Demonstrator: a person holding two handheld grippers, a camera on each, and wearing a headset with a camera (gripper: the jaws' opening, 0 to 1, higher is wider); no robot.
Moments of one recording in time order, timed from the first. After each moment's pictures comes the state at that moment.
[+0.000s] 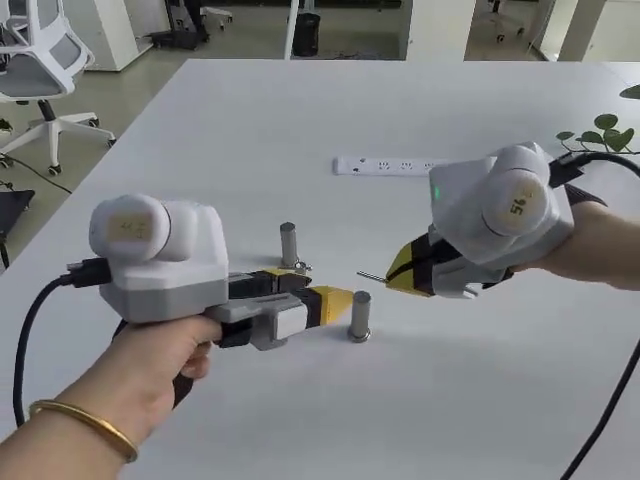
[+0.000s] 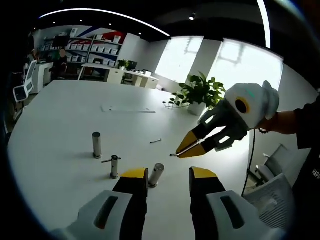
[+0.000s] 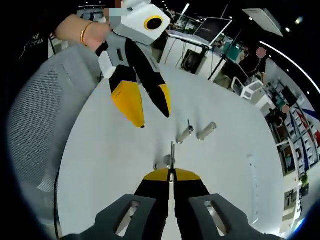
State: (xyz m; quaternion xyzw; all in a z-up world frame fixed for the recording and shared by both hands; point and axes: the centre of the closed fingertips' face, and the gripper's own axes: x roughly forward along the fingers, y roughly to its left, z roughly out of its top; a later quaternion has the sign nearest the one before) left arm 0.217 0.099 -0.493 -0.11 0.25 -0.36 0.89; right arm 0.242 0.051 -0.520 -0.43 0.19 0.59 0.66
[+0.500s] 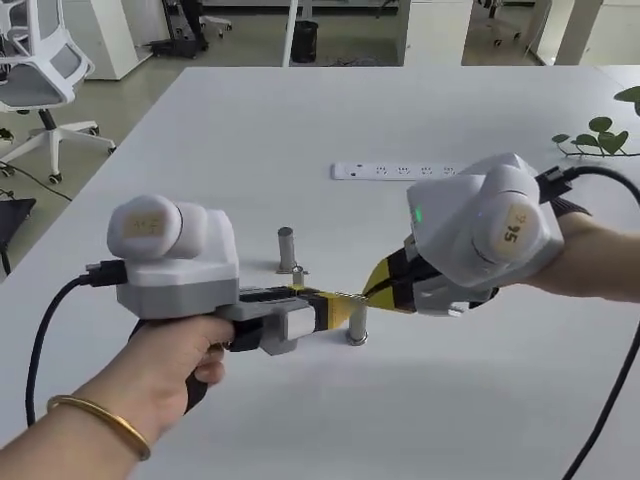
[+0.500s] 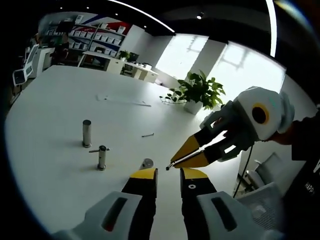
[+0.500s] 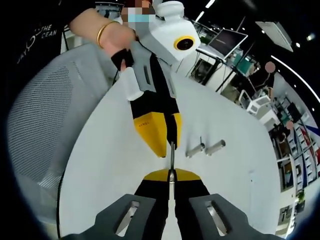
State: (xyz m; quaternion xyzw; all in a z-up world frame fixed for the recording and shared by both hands) left arm 0.210 0.081 -0.497 -0.15 0.29 -0.37 0.87; right arm 0.211 0.068 -0.509 -0.45 0.15 0.62 0.63
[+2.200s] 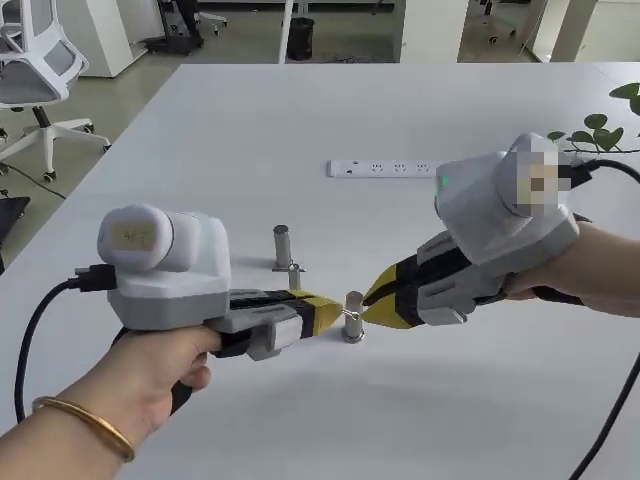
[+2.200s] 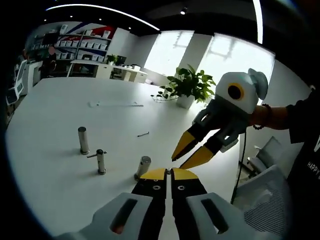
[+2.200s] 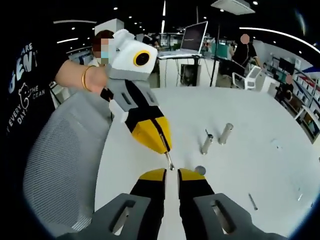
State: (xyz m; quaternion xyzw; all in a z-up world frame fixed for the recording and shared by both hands) left arm 0.201 0.083 -0.499 -0.09 0.26 -0.42 0.87; right arm 0.195 0.060 -0.510 -0.22 0.27 0.63 0.70
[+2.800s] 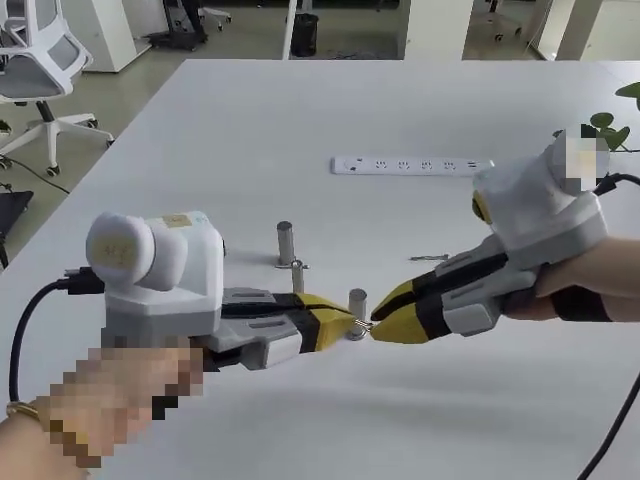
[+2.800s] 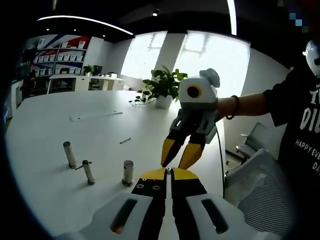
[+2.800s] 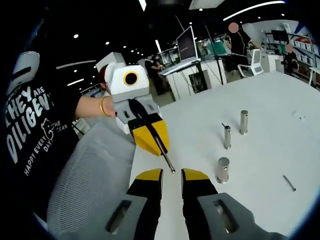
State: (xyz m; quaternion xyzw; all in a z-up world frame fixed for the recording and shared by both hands) left arm 0.176 0.071 -0.486 -0.05 0.22 -0.50 0.84; right arm 0.165 0.059 -0.504 -0.06 0.31 0.69 0.66
